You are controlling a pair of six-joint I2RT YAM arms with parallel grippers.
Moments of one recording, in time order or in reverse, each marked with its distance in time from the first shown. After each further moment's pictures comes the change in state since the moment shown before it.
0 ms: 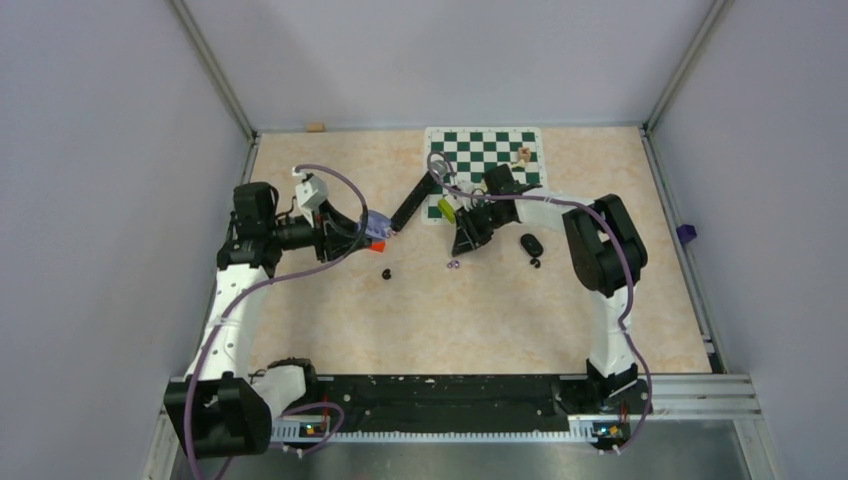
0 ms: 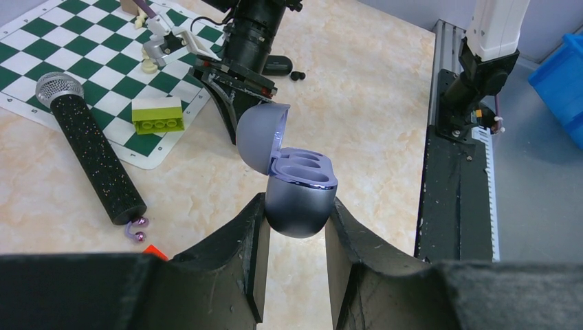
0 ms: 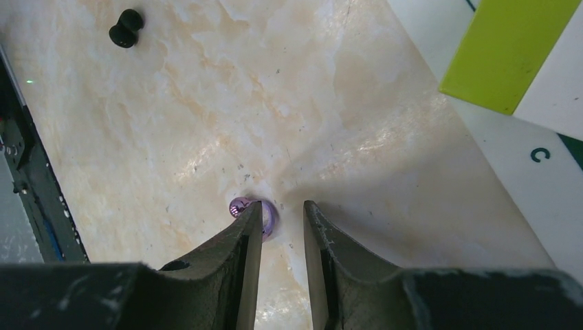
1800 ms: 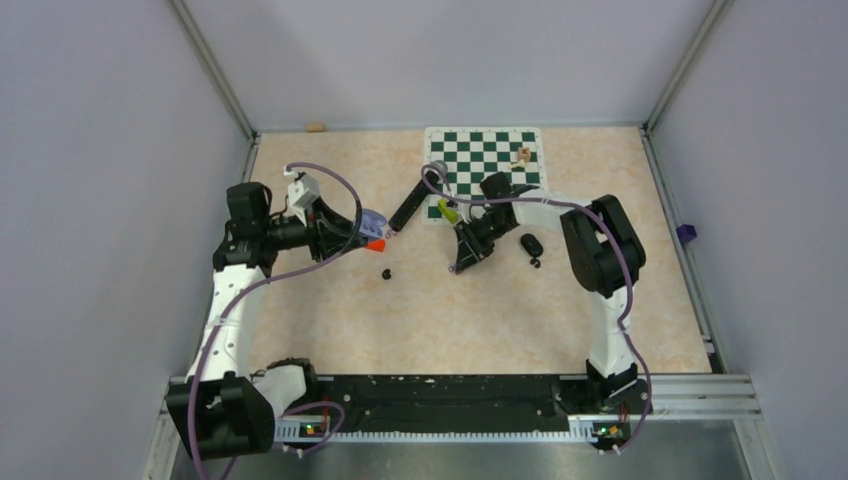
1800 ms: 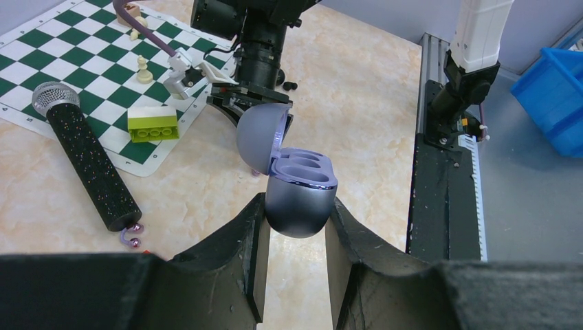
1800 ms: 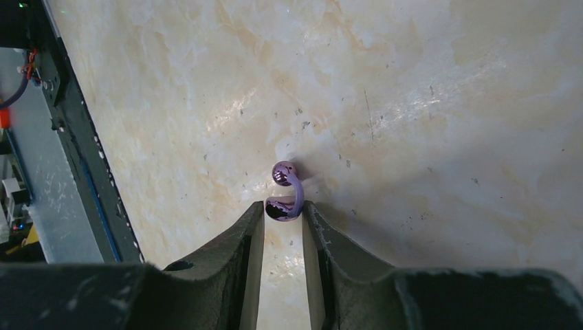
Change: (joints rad) left arm 0.043 -0.002 0.000 0.015 0.070 -0.029; right arm 0.018 0.000 0.000 -0.198 -0.090 -0.122
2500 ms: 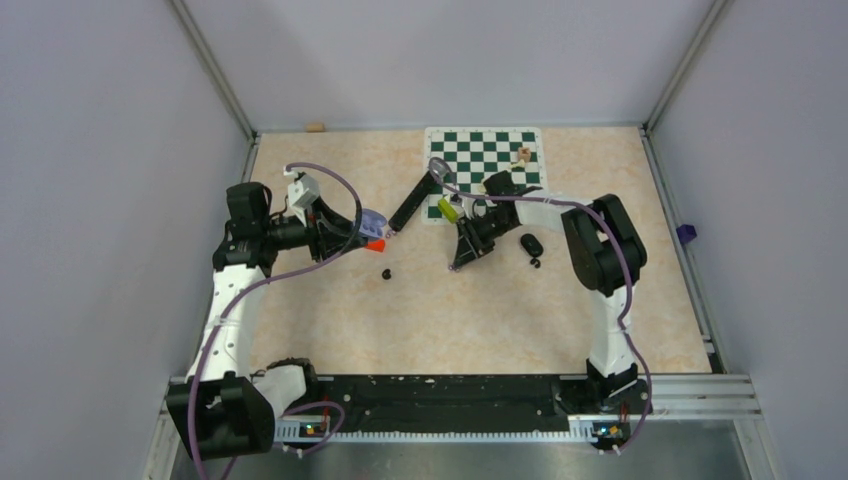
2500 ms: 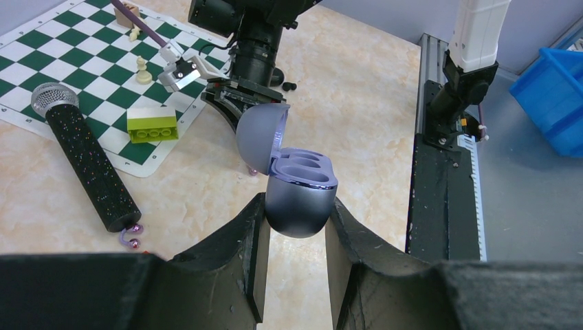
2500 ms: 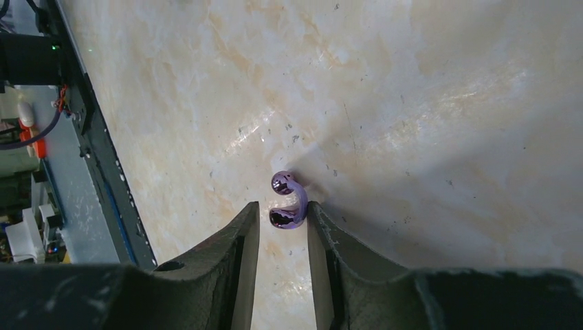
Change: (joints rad) left arm 0.001 0.000 0.000 0.000 0.004 0.000; right arm -0.027 0.003 -0.018 0.076 -0.034 0.110
